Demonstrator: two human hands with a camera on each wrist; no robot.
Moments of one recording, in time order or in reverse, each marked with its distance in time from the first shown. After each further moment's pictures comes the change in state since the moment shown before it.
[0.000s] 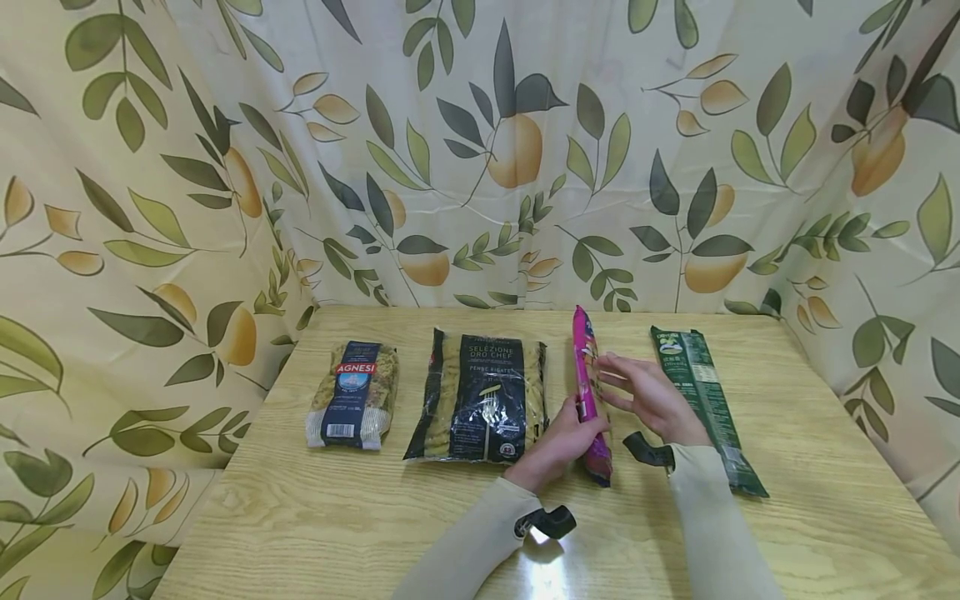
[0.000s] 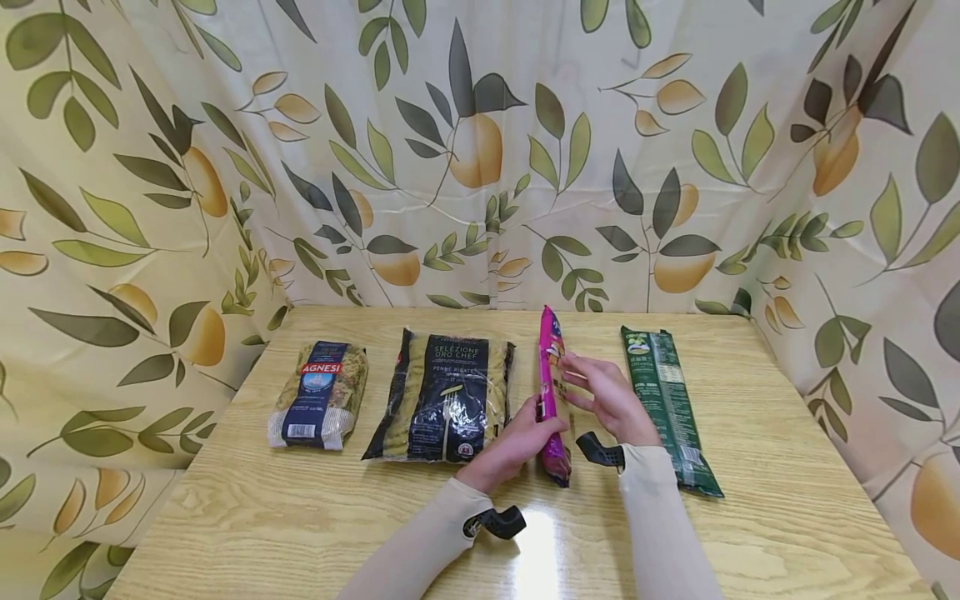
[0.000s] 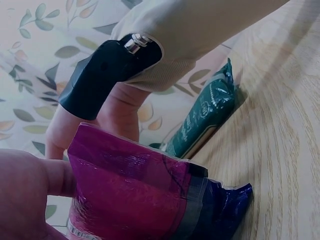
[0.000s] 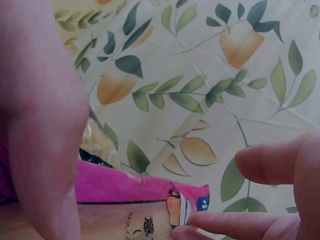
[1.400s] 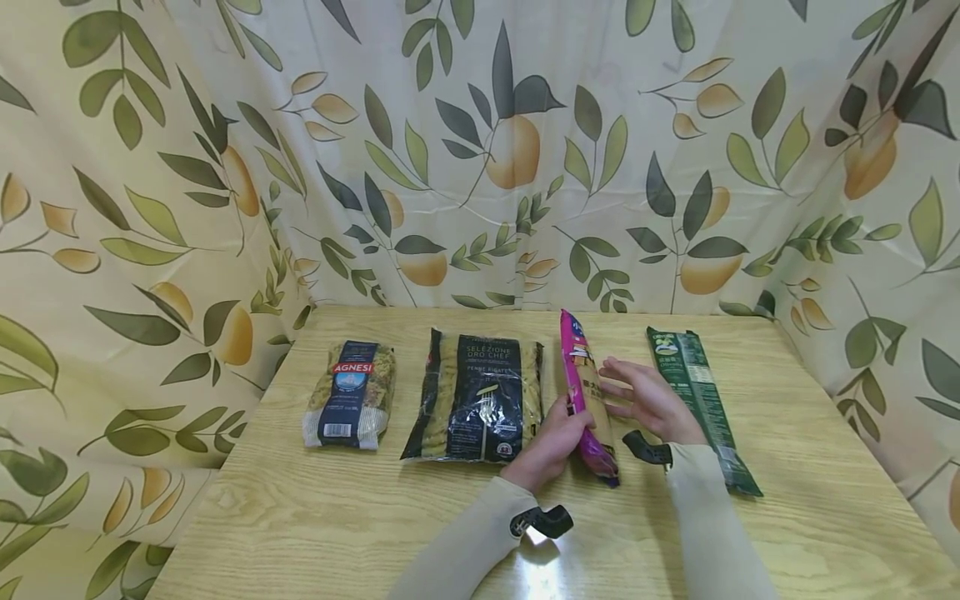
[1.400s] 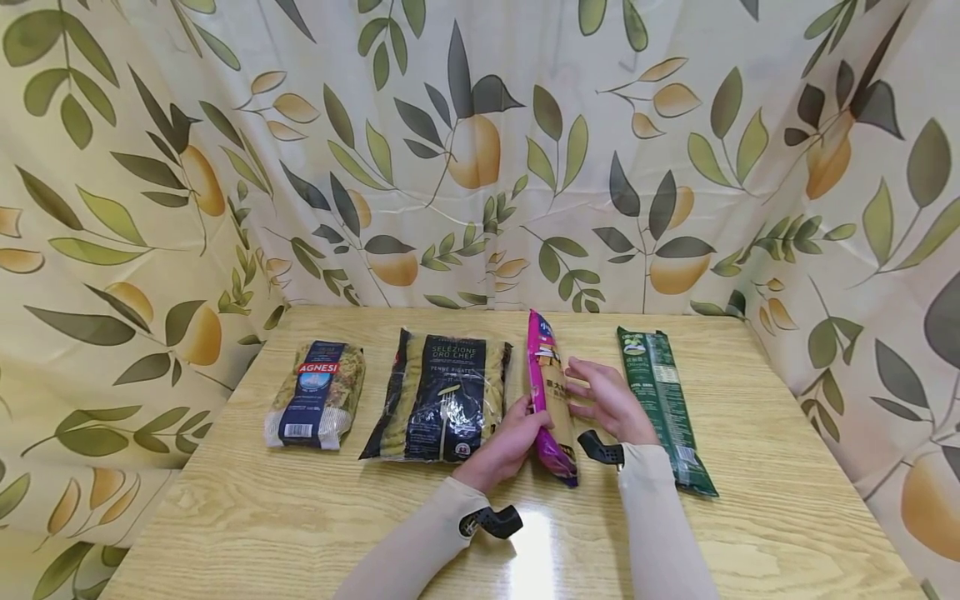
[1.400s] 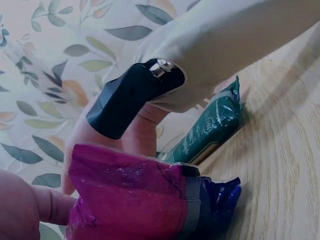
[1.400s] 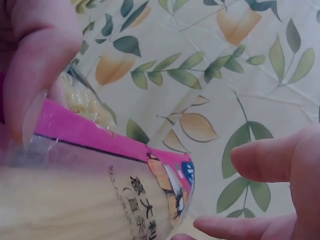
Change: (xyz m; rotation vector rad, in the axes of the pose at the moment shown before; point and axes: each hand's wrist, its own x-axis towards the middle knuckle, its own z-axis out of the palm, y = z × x) left_hand 0.006 -0.004 -0.003 -0.136 0.055 0.000; right_hand 0.010 0.011 -0.008 0.040 -0.015 0.088
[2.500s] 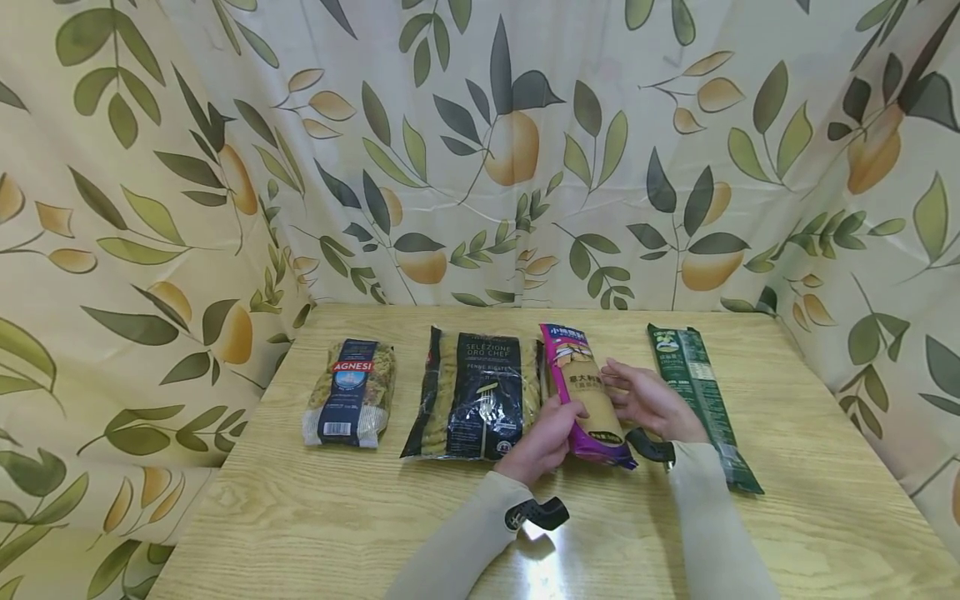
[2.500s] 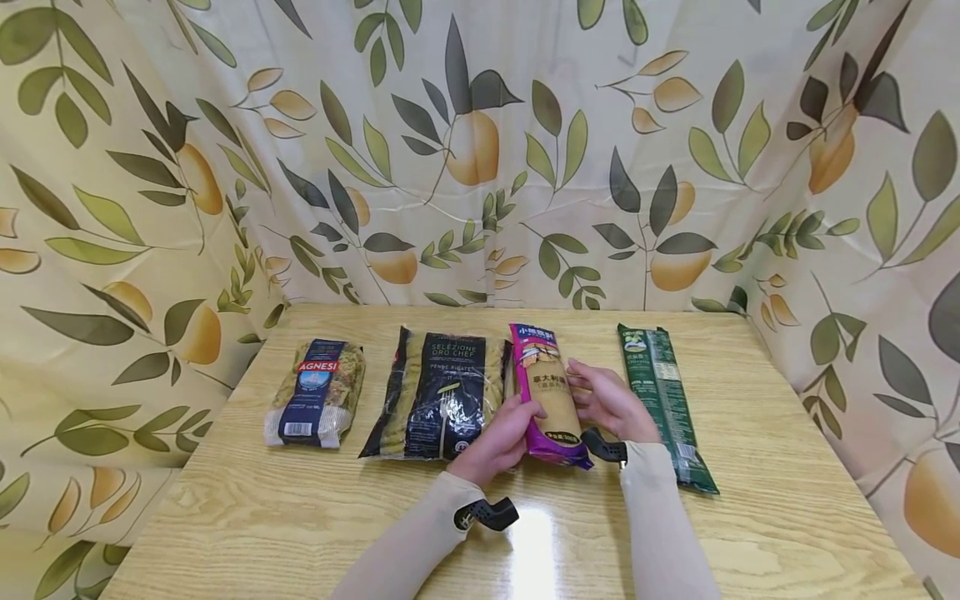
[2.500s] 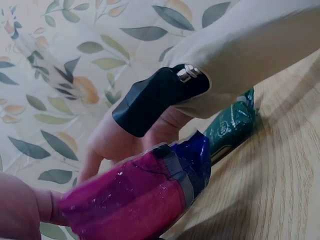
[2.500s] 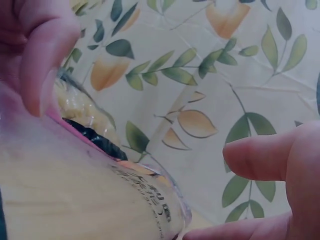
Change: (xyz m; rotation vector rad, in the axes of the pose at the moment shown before) left_hand 0.003 0.001 -0.008 -0.217 -0.097 -0.034; right_hand 0.008 0.008 -0.008 0.027 -0.071 0.048
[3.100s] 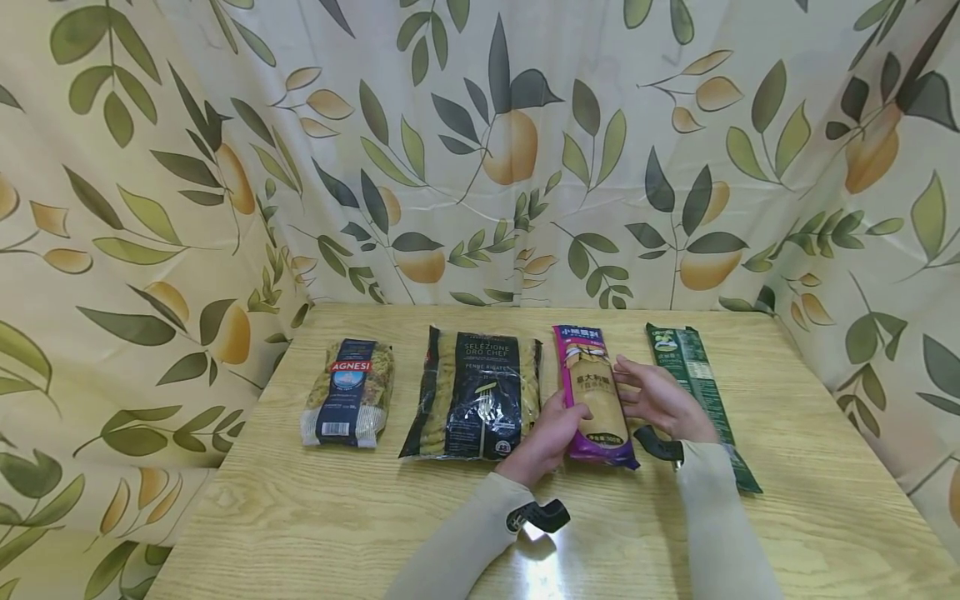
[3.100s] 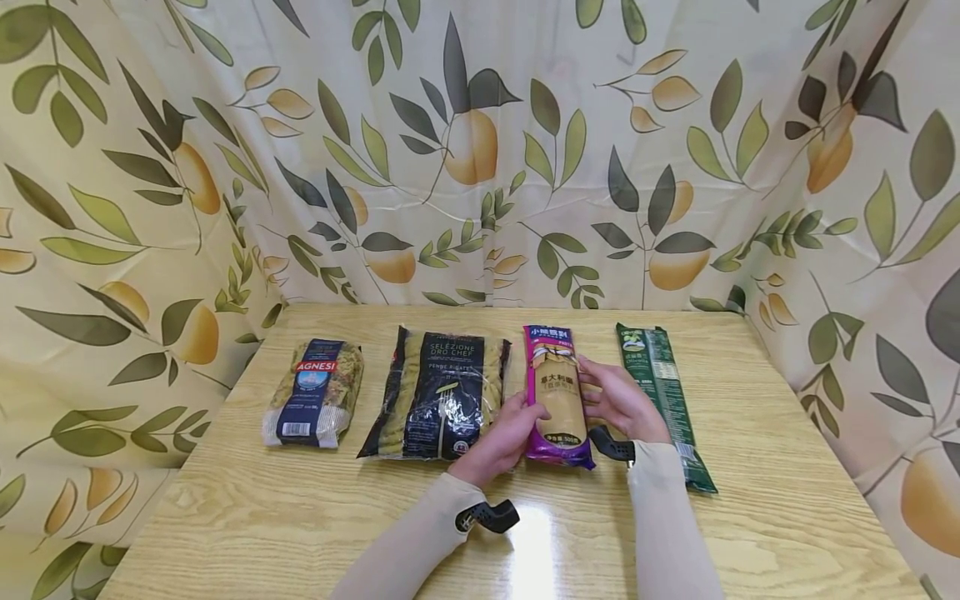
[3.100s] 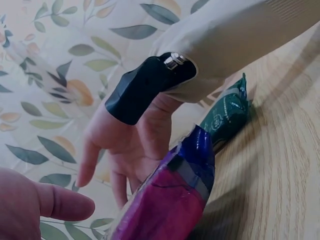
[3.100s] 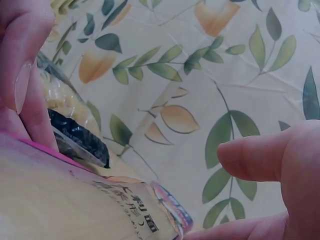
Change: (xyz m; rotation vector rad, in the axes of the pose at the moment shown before) left_hand -0.002 0.002 0.004 0.135 0.015 0.023; right_hand -0.013 -0.011 -0.007 -0.012 0.013 0.034
